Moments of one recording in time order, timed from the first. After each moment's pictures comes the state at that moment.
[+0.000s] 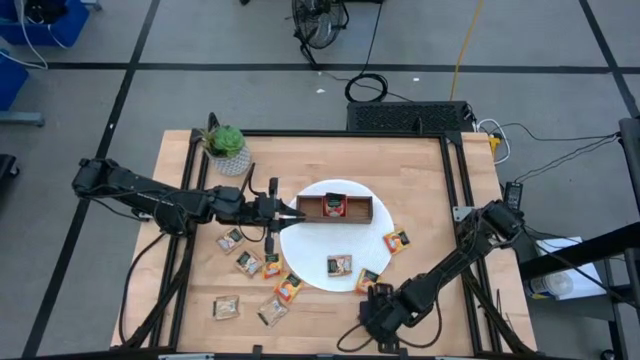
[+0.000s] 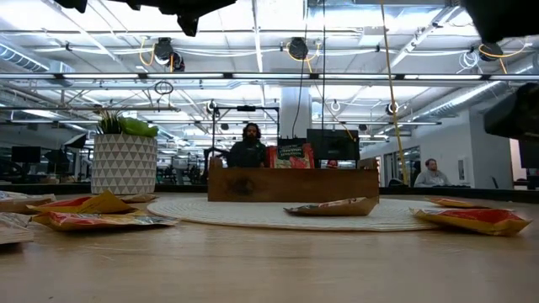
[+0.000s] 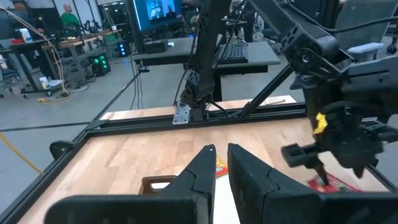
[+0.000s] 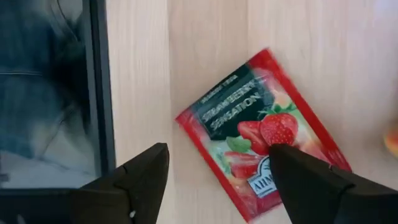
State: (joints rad) left arm -0.16 1.19 0.69 0.42 -0.14 0.08; right arm 0.71 1.90 1.19 -0.48 -0.06 0.80
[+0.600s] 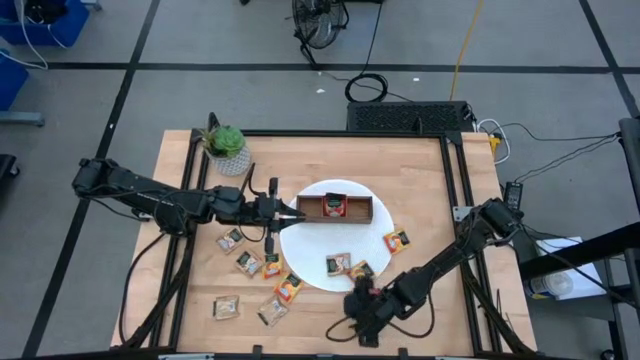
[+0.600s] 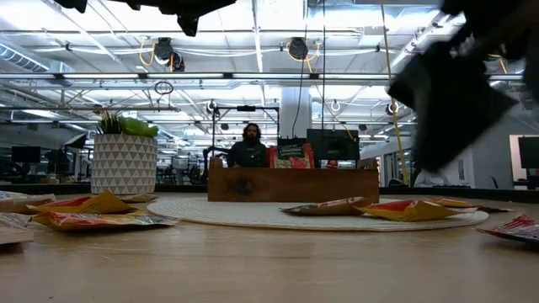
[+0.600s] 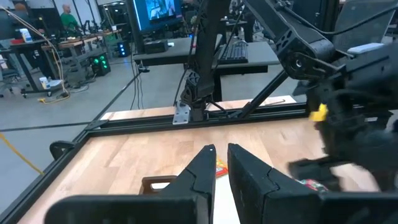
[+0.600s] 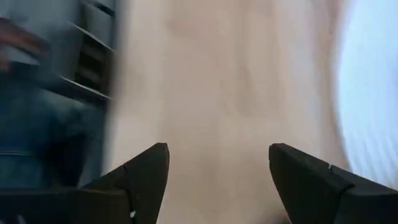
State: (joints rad) left arm -0.16 1.19 0.69 0.42 -0.14 0.08; right arm 0.65 1.91 1.19 -0.18 0.16 0.65
